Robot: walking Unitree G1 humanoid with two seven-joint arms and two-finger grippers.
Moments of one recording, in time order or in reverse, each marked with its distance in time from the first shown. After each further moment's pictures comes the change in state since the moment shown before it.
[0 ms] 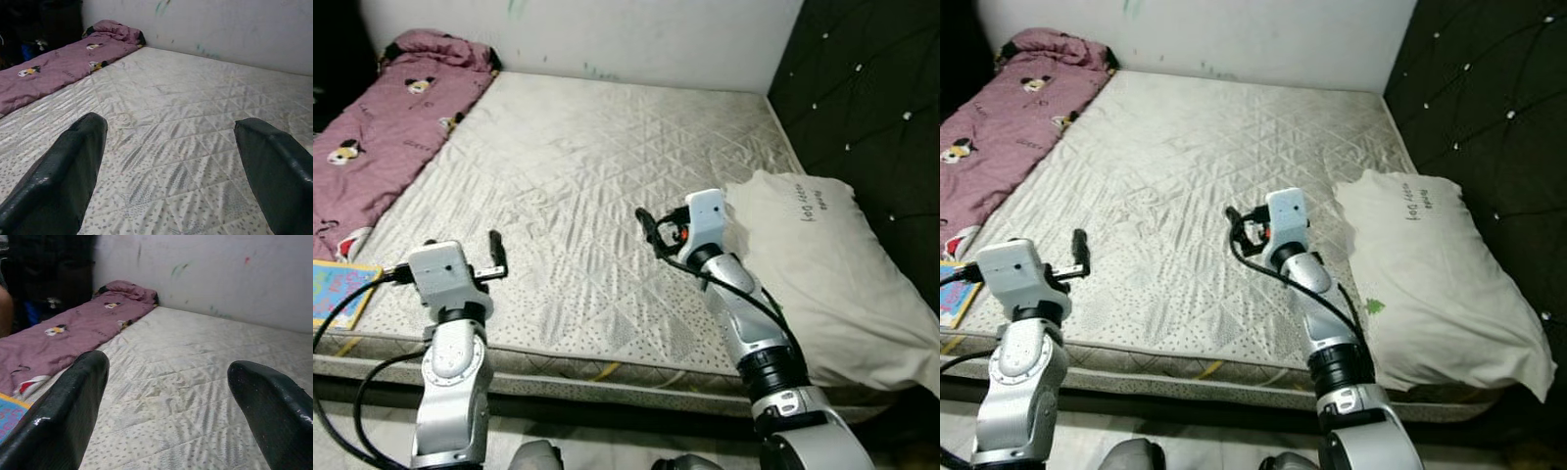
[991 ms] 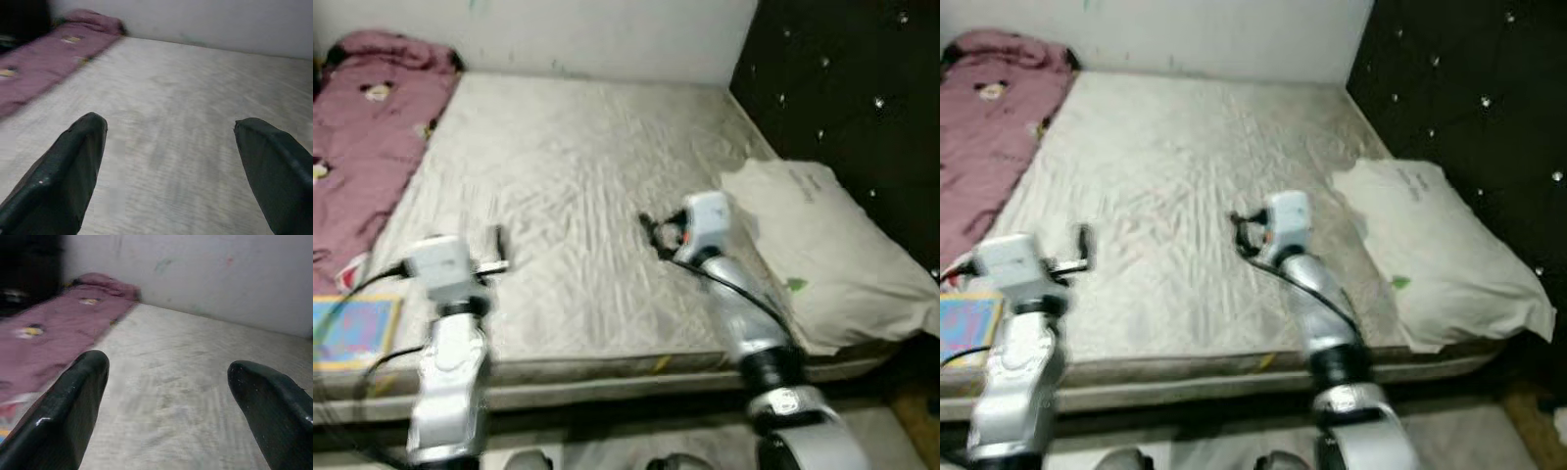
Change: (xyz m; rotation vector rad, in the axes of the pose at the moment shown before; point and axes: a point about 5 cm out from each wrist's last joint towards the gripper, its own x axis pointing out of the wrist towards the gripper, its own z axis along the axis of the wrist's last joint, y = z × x) left arm 0.003 0.009 0.002 -0.010 -0.003 0.027; right arm 0.006 0.016 0.000 0.031 0.018 0.061
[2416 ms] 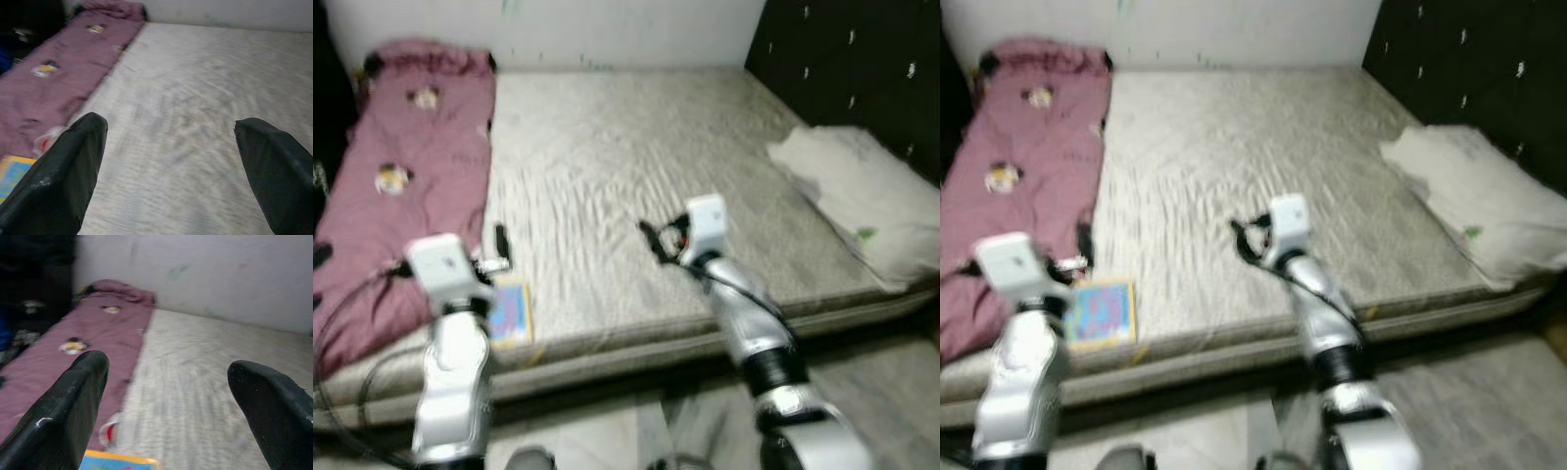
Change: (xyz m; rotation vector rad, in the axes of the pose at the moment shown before) left arm -0.001 -0.005 0.001 -0.034 -0.016 -0.008; right arm -0.002 -0.005 -0.010 0.005 0.063 0.002
